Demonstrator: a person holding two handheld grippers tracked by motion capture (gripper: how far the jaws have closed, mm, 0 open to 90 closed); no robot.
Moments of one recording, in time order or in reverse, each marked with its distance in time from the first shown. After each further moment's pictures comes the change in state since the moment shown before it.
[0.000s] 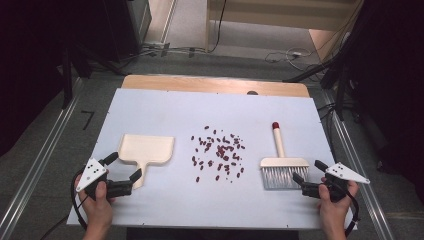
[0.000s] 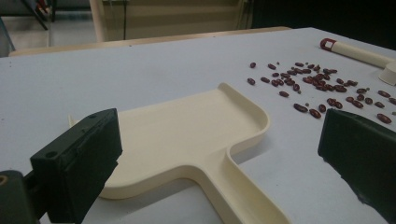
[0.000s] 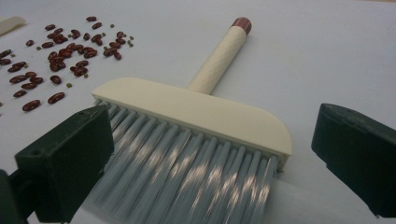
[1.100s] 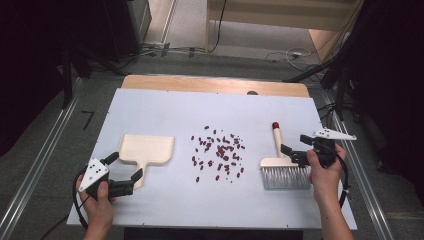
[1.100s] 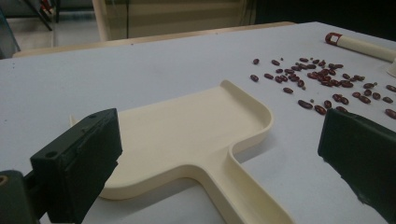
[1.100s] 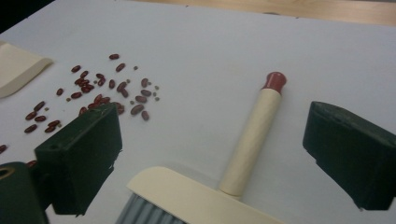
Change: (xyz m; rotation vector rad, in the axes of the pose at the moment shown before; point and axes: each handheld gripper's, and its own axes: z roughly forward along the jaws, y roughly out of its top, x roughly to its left) left arm -0.002 0.000 0.003 0.012 0.014 0.022; right arm 0.013 0.094 0.039 0.120 0.087 0.047
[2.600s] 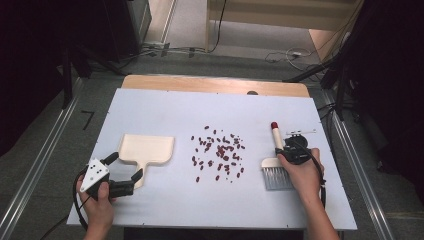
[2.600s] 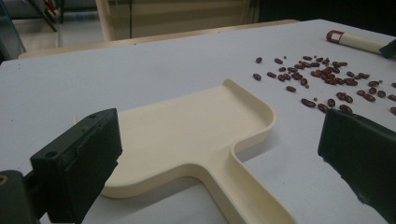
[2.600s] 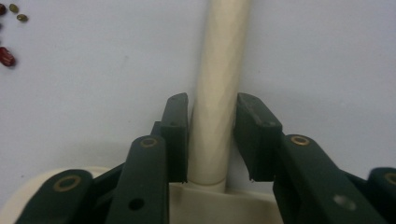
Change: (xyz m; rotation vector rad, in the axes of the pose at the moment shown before) left arm -0.001 0.001 -0.001 0.003 0.018 0.012; right arm 0.008 -0.016 0.073 0.351 -0.337 0.108
